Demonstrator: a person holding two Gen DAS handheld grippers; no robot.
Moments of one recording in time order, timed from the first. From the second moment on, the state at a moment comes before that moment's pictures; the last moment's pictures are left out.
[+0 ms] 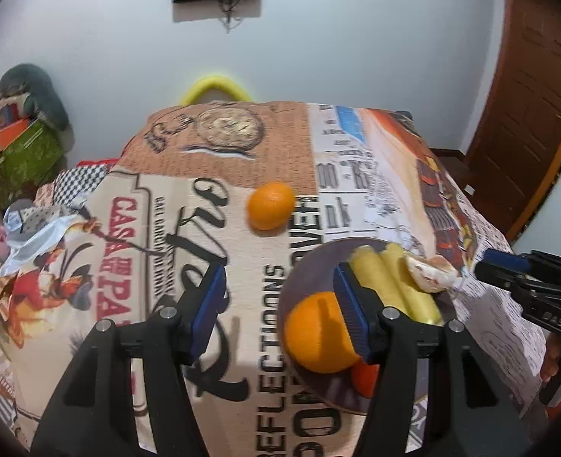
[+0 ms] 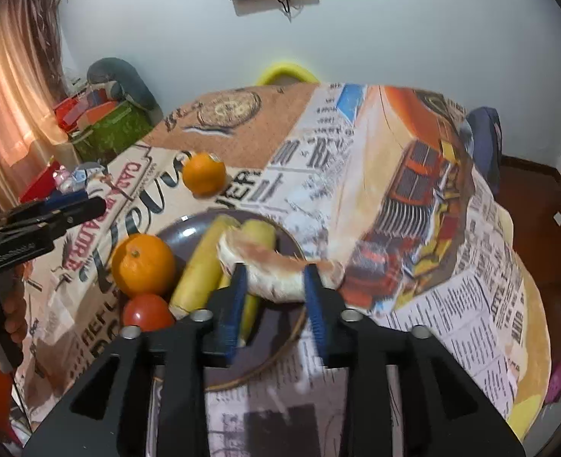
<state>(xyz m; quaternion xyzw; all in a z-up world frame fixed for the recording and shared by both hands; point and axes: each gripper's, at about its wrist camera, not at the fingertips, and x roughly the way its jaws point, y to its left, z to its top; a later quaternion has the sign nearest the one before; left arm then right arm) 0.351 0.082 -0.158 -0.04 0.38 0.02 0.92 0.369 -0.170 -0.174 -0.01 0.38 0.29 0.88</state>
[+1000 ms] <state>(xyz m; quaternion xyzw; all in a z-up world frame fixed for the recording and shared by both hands) 0.301 0.214 -0.201 -0.10 0.38 0.07 0.92 0.487 0.021 -0.202 -0.11 0.49 0.32 0.81</state>
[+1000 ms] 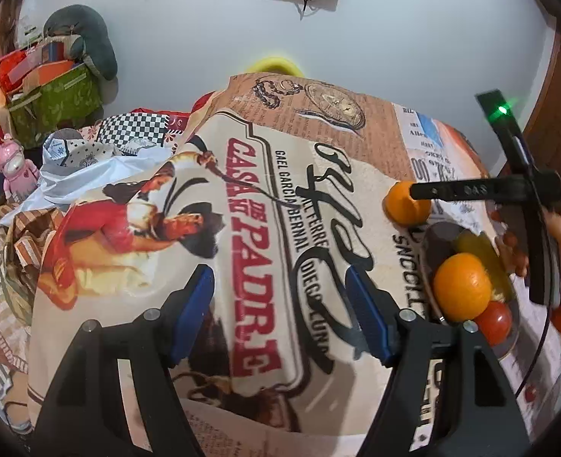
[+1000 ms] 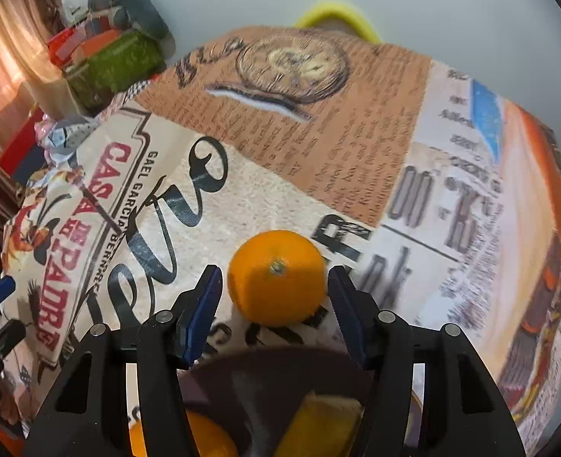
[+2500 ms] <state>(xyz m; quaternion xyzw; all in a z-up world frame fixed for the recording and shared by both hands) 0.298 0.154 -0.174 -0.06 0.37 0.05 0.92 0.421 -0.031 -0.188 -0.12 0.49 0.35 0.79</state>
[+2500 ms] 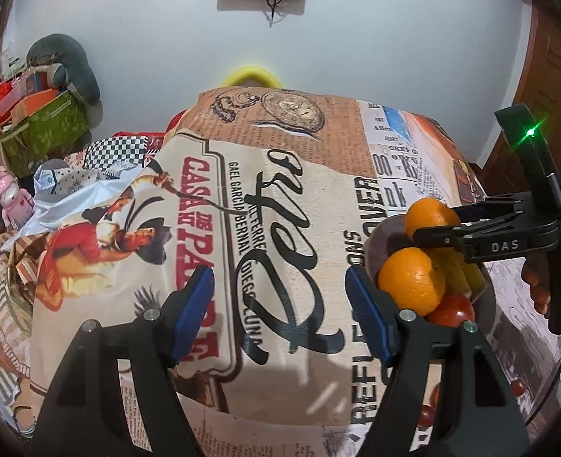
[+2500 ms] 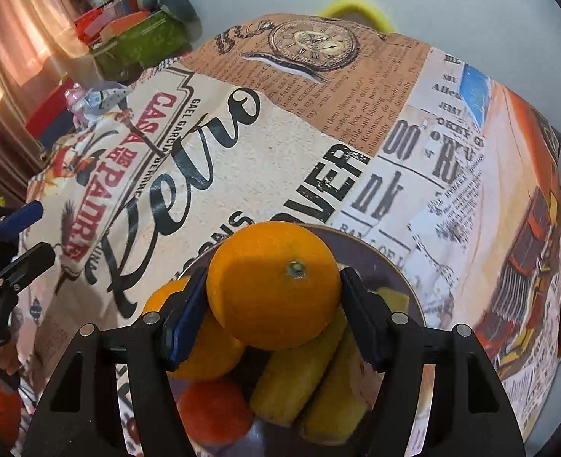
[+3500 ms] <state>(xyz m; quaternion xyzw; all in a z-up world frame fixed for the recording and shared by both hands) 0.234 0.080 -0.115 -0.05 0.35 0.00 0.93 0.311 -0.147 -0.104 -0.07 0.36 0.29 0.88</state>
